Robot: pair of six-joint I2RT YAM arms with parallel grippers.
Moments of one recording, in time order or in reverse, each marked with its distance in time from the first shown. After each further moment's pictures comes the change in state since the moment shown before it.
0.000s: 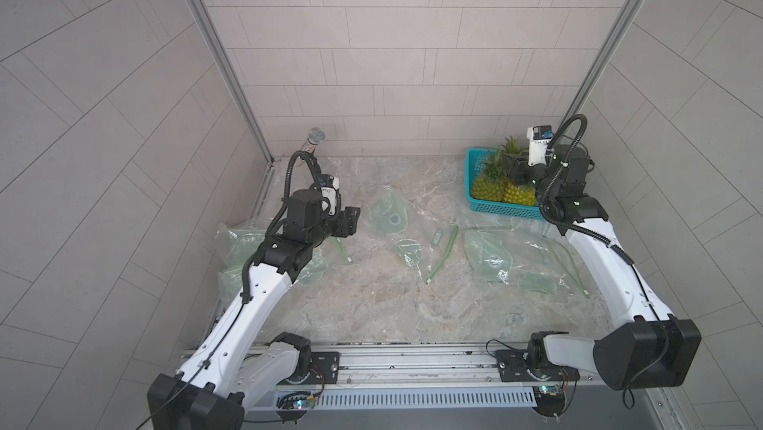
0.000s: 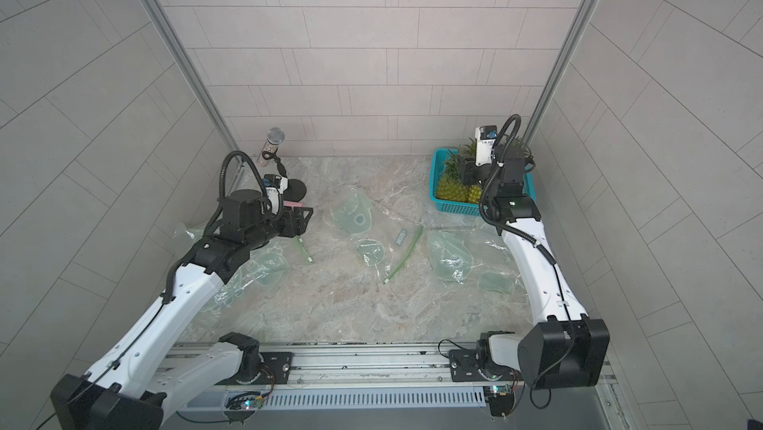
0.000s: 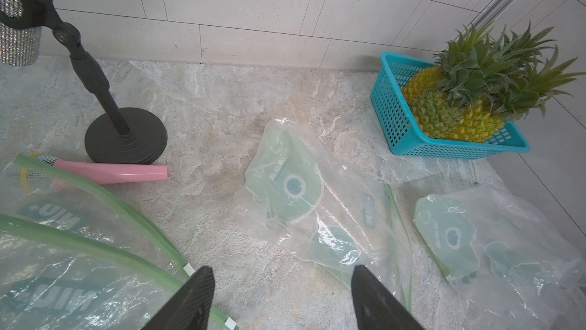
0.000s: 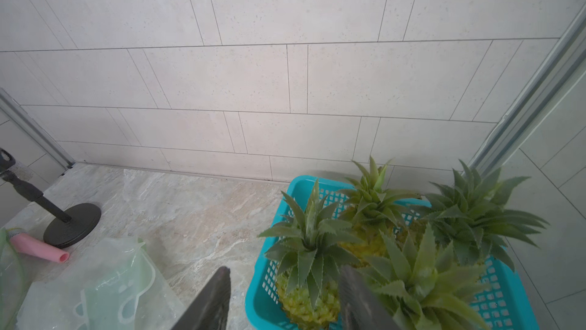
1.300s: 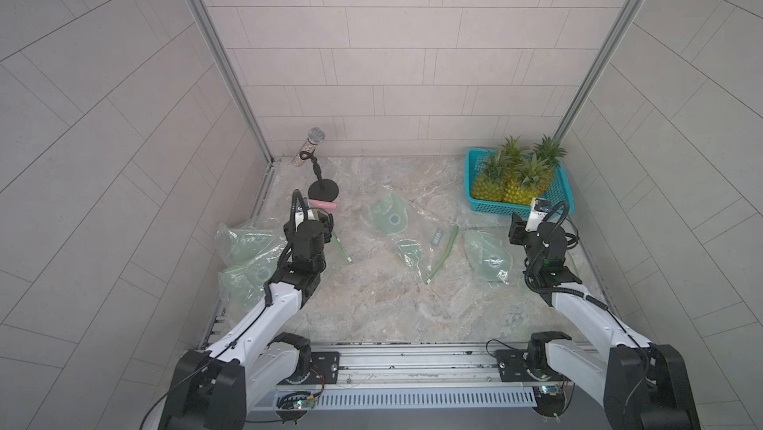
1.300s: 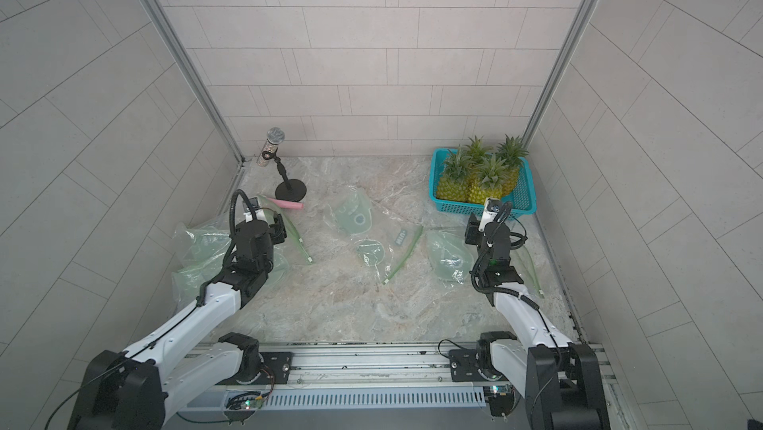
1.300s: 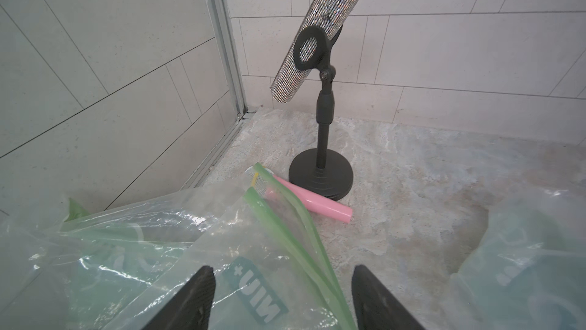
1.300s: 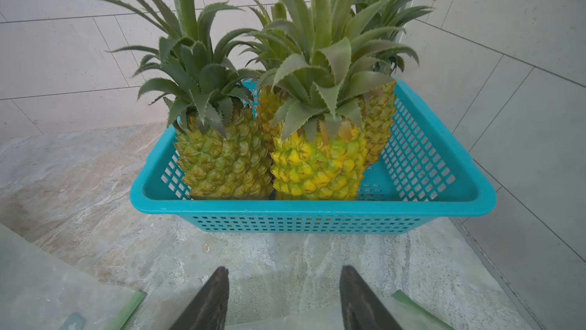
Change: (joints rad) left arm 0.035 0.008 -0.505 0.725 -0.722 0.142; right arm 0.000 -0.191 -0.783 0.567 0.318 0.045
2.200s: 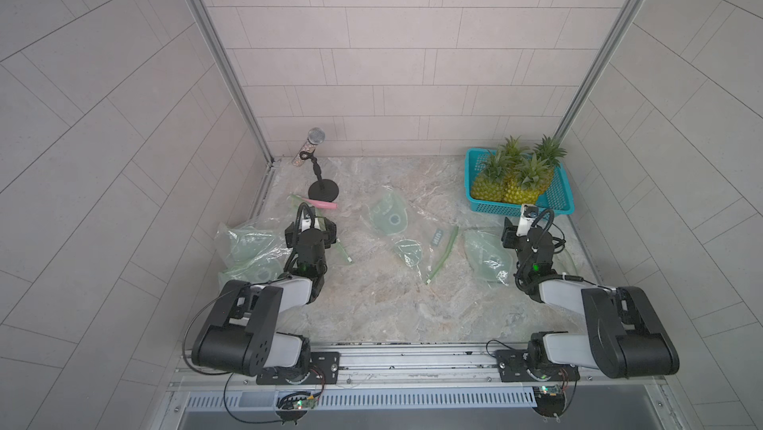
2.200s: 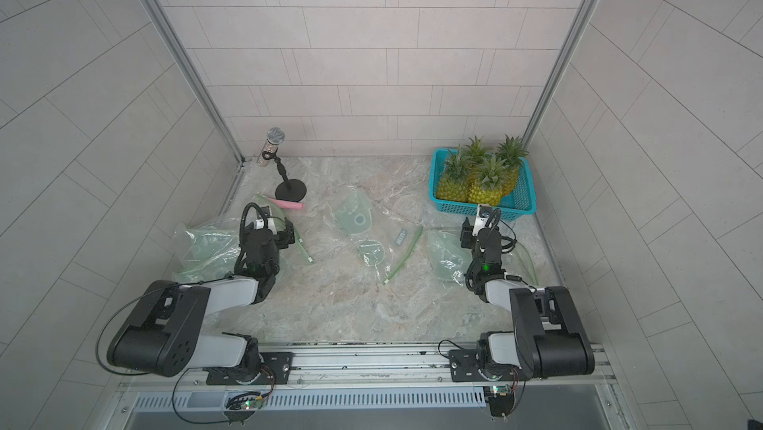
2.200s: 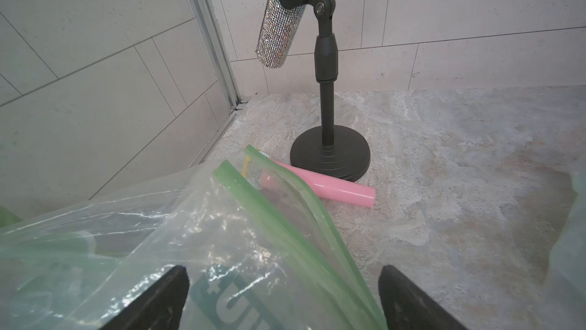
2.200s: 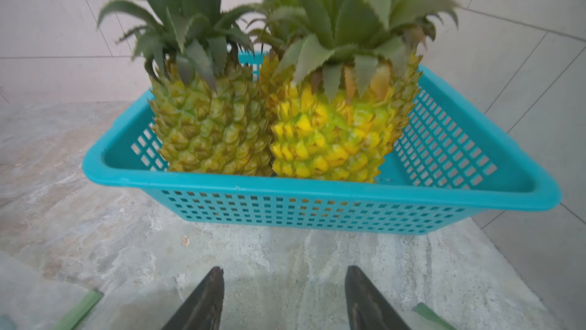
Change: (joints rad) left arm 0.088 0.409 -0.124 0.562 0.121 0.135; right arm 0.000 0.337 -0.109 0.446 0.005 -0.061
